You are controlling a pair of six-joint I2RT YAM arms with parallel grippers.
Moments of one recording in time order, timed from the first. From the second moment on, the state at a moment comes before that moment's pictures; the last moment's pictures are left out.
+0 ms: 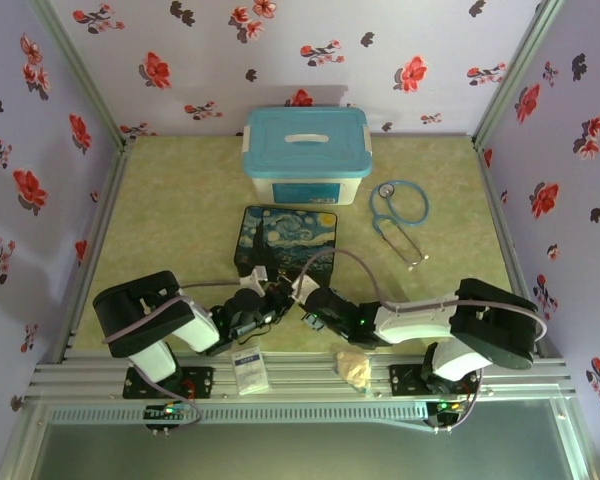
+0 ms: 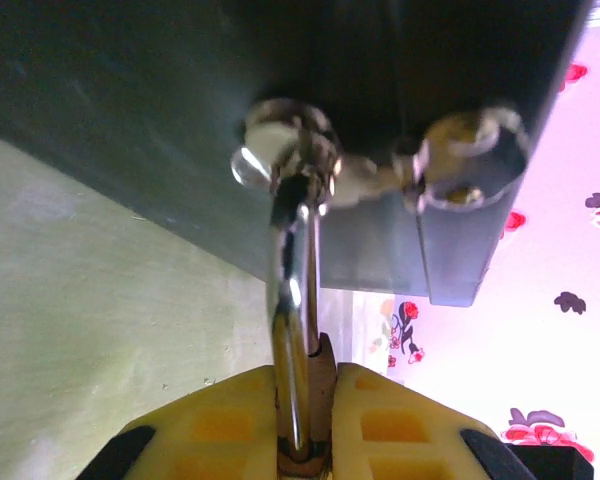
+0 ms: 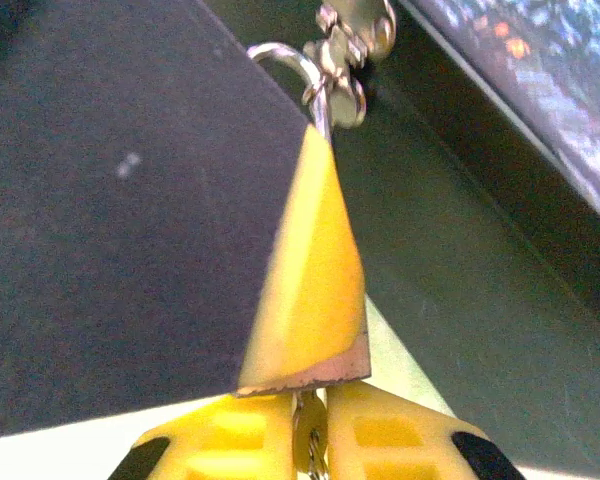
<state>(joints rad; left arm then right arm) -1.08 1.65 0.21 1.13 -0.11 -1.51 1.20 1.45 0.48 0.22 0.36 0.08</state>
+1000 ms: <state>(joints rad) -1.07 1.70 0.14 1.21 -0.09 -1.45 1.06 1.17 0.33 0.26 0.03 0.38</state>
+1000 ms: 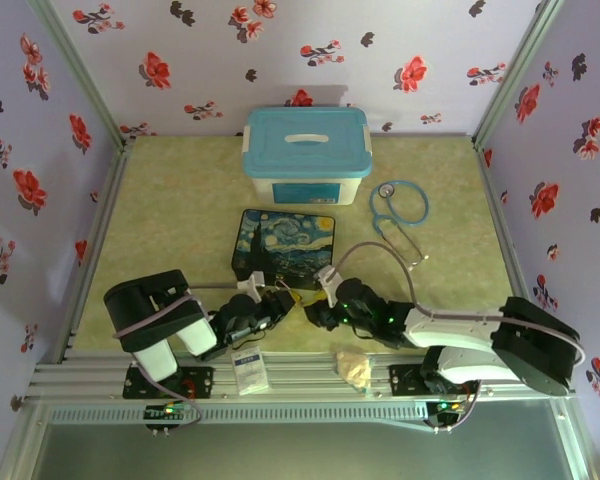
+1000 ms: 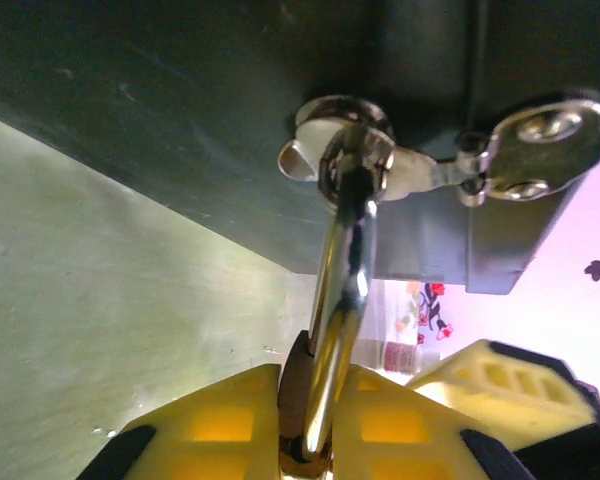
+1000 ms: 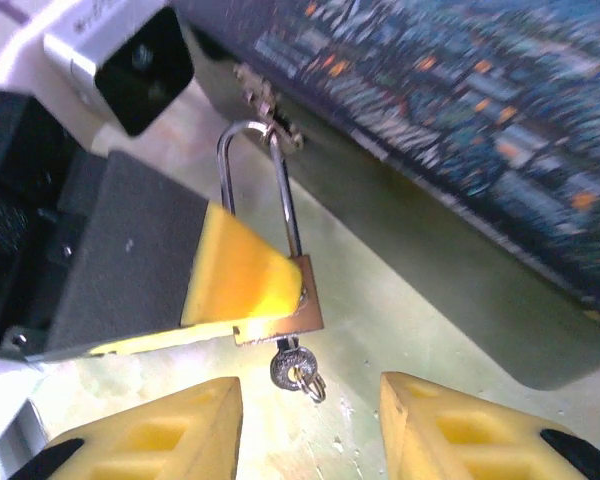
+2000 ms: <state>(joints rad) -1.00 1.14 0.31 0.04 -0.14 -1.17 1.05 1.23 0.57 -0.03 0.40 0.64</state>
